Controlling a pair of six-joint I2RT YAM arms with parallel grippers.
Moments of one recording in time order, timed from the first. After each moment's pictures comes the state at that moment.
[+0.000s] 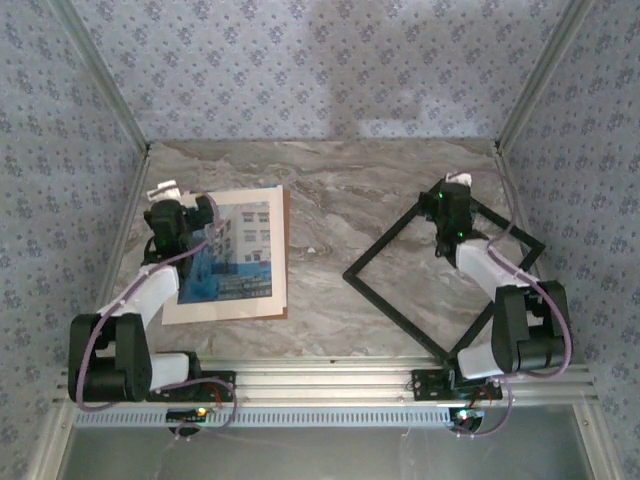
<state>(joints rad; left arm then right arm) -0.03 1.26 0.64 0.29 -0.25 -0.20 0.13 1.44 0.84 0.06 0.32 0.22</state>
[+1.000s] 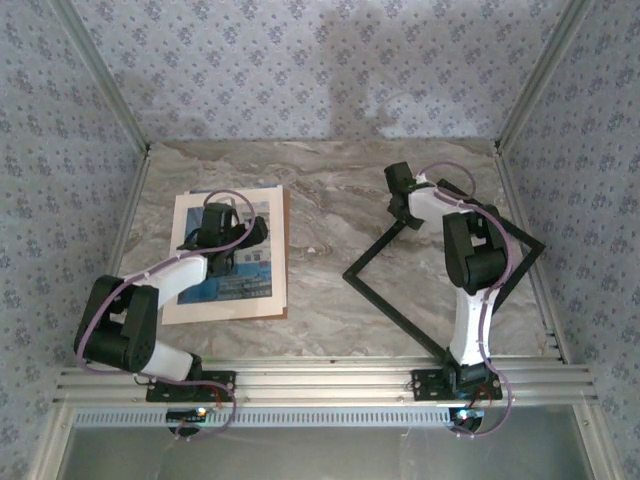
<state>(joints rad) -0.30 1.44 0.70 0.04 -0.04 -0.52 0.26 2.03 1.39 -0.48 0.38 0.85</state>
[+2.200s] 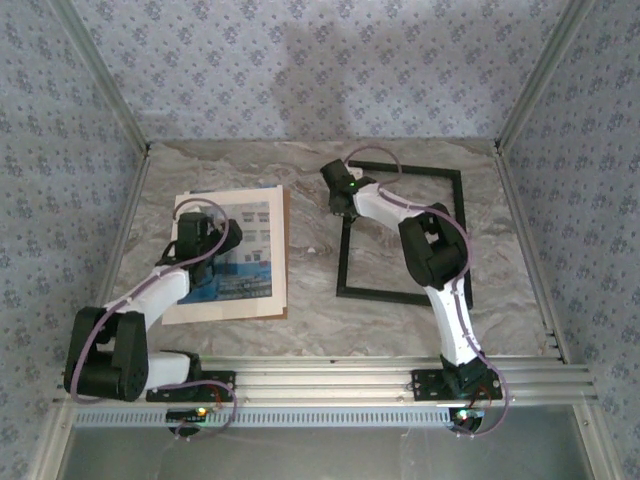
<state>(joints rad) -0.15 1.27 0.58 0.00 -0.09 -0.57 0.56 2.25 1.75 -0.57 0.33 0.56</state>
